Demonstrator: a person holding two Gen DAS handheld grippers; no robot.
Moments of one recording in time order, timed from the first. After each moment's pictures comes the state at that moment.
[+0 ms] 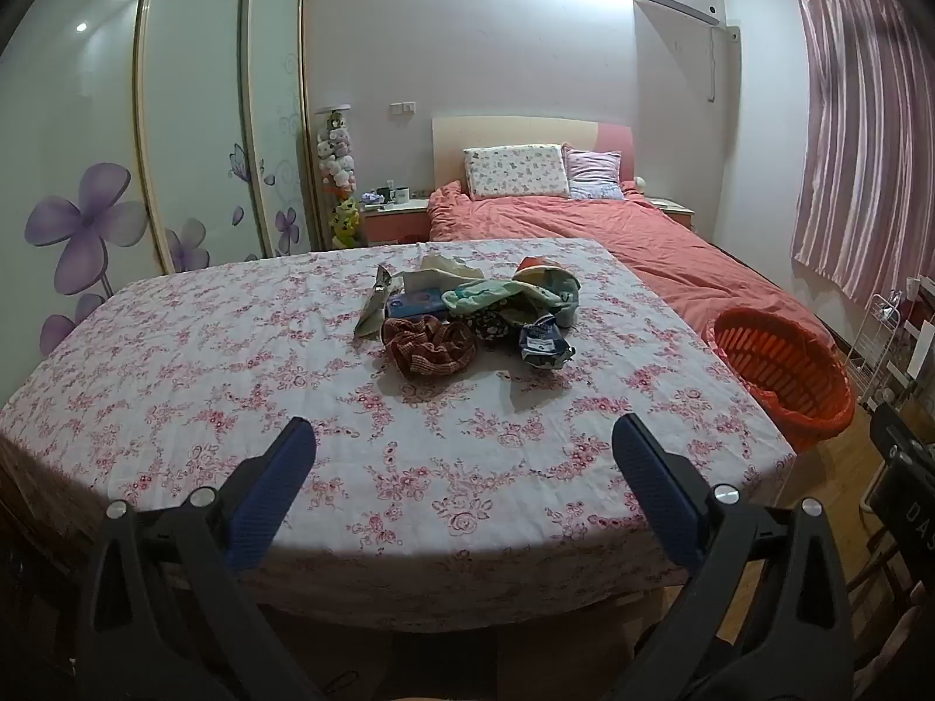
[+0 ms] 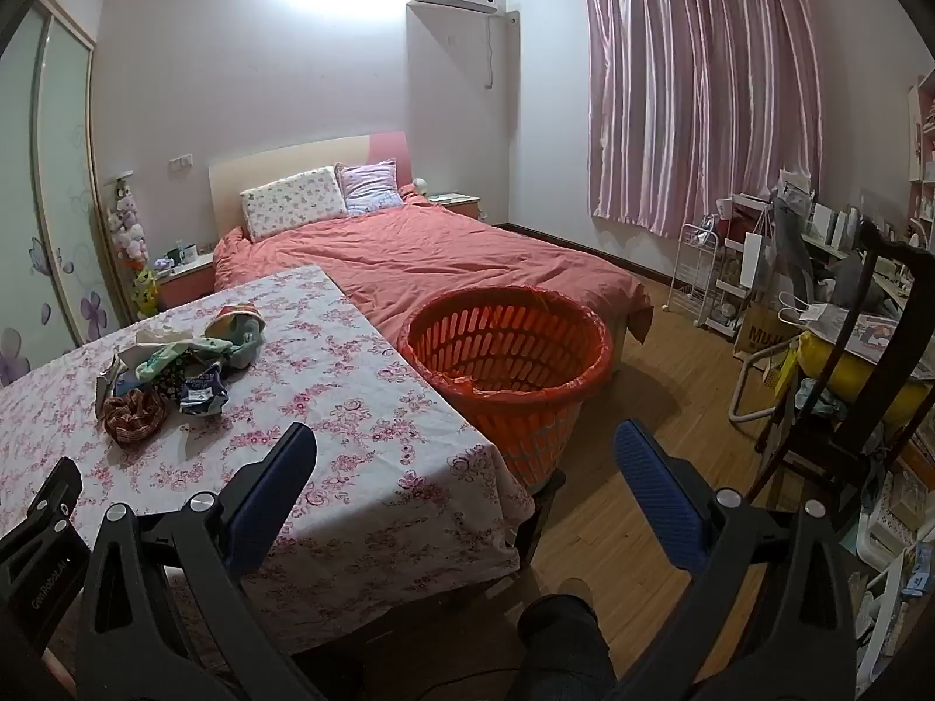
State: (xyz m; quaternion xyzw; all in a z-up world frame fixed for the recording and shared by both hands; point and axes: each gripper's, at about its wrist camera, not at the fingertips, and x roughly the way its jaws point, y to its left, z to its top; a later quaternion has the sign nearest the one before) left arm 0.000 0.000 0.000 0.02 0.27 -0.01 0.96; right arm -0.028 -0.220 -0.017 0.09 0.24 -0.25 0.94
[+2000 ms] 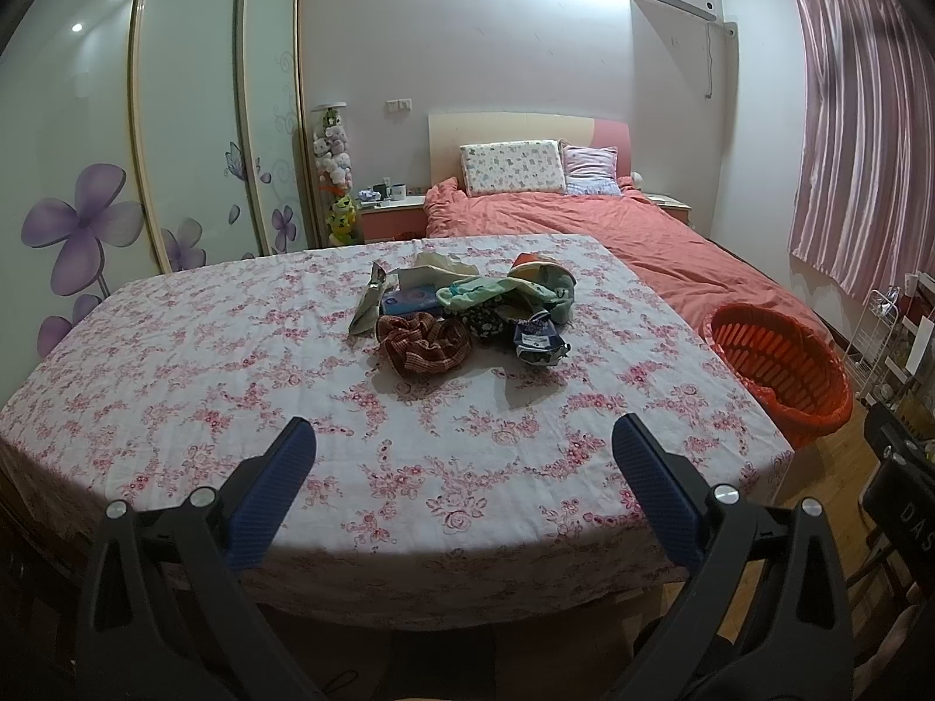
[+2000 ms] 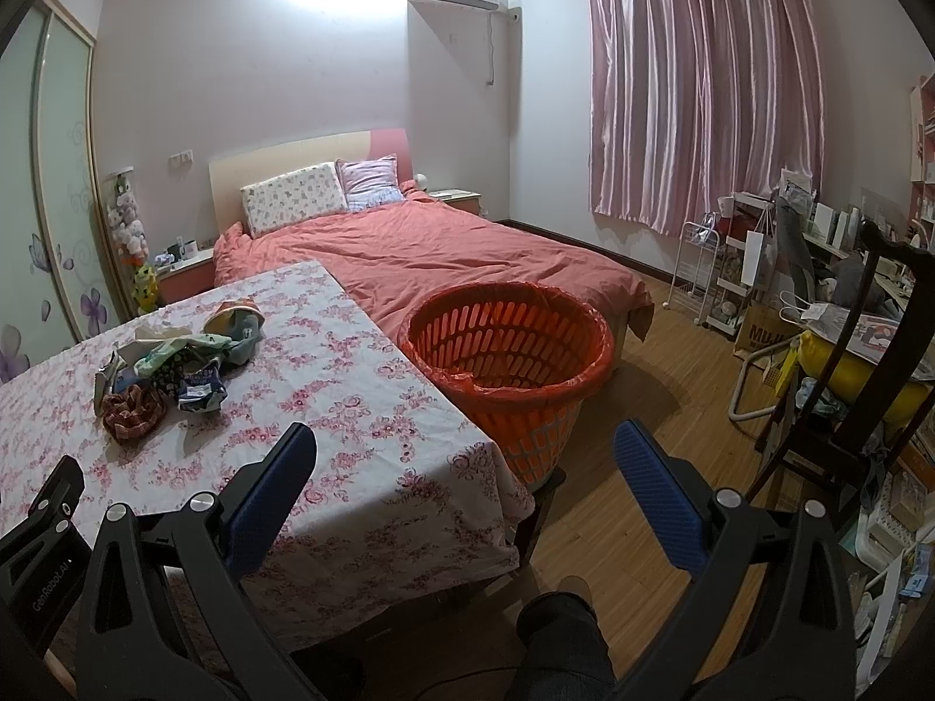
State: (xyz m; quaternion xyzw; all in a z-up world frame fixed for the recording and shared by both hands) left arm 0.000 0.000 0.000 0.02 0.27 -0.01 0.96; right arm -0.027 -0.221 -0.018 0.09 0.24 -0.25 0.94
